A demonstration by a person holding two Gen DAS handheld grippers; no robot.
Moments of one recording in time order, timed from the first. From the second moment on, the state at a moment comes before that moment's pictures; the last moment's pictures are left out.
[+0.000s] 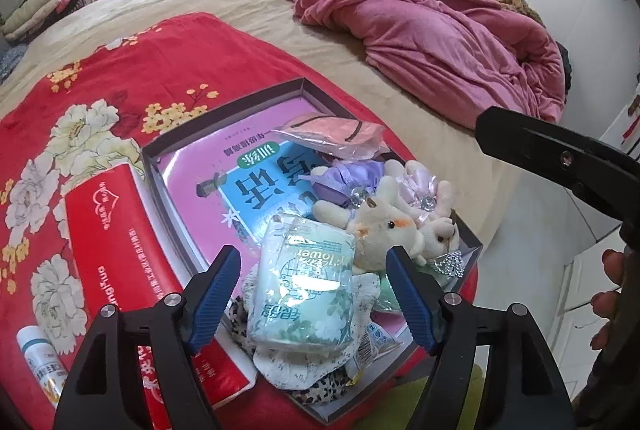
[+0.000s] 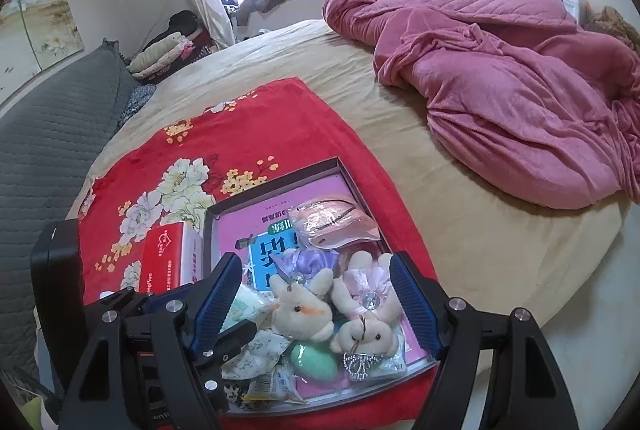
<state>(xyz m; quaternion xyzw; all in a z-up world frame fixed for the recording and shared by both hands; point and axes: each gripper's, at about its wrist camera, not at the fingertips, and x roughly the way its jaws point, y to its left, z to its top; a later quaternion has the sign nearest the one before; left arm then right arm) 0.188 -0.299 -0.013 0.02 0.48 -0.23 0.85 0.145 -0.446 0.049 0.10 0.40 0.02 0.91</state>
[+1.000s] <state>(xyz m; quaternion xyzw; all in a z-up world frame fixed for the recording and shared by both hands) 0.101 -0.200 0.053 0.00 0.41 -0.19 0.89 0.045 -0.391 0.068 0.10 0.37 0.00 0.92</state>
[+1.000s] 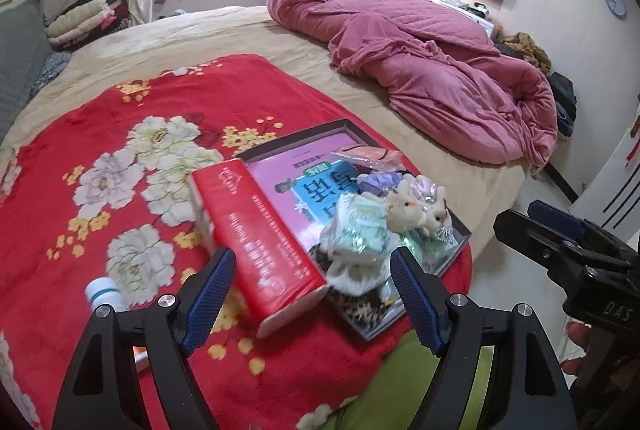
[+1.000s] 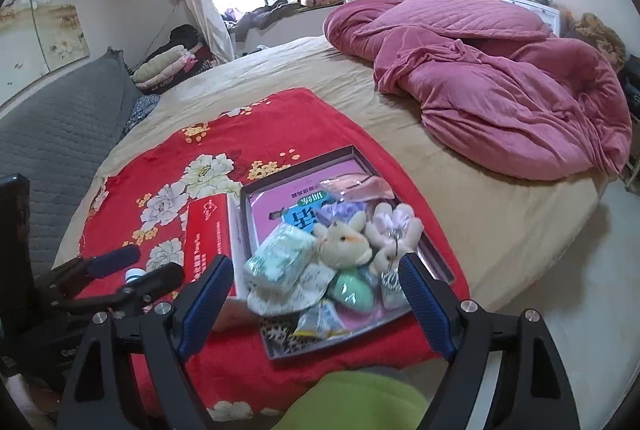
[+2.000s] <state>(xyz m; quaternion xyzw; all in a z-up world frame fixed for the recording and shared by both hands) 0.022 -0.145 0.026 0.01 0.43 -0.14 0.89 -0.035 -0.321 0.035 0.10 0.39 -0.07 0.91</state>
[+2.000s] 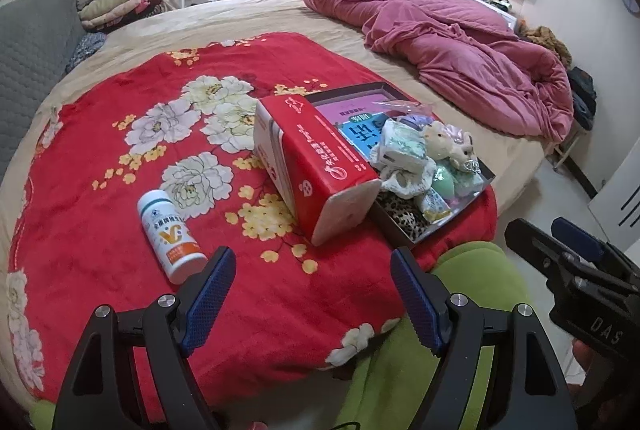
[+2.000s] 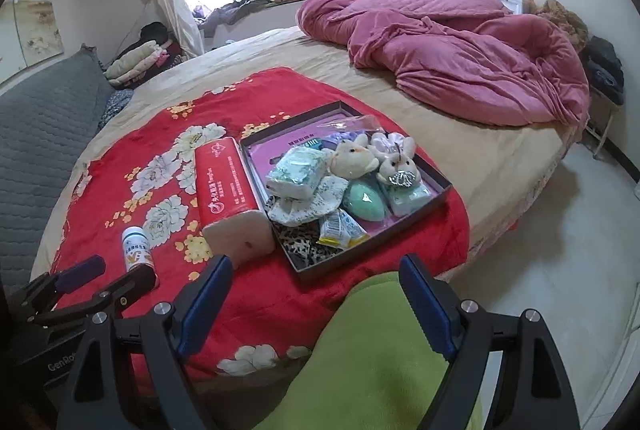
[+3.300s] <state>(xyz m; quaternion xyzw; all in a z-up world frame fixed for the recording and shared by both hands) 0.017 -0.165 0.003 0.03 0.46 -0.13 0.88 -0.050 -0.323 0.012 0.09 0.40 -0.09 0.91</state>
